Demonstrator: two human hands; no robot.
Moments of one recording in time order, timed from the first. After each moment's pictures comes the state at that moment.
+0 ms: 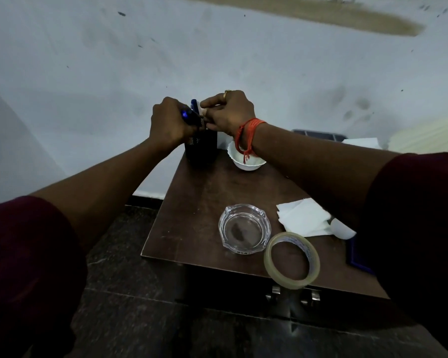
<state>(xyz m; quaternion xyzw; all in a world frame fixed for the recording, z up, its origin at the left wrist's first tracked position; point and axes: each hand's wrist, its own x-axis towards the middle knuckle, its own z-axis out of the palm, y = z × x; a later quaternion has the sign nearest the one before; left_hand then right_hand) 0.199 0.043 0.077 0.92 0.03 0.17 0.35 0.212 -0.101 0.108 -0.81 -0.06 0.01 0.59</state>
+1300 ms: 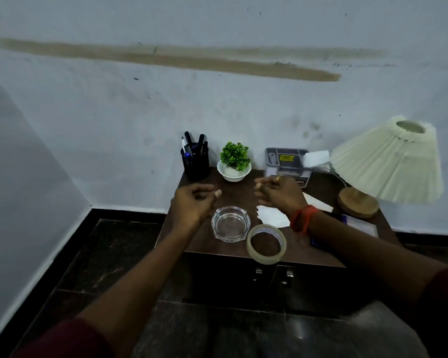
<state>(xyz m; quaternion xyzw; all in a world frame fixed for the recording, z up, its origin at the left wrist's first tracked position) 0.034 -0.048 0.057 0.77 0.12 0.11 0.62 0.077 -0.251 0.073 -0.75 0.03 0.07 0.65</state>
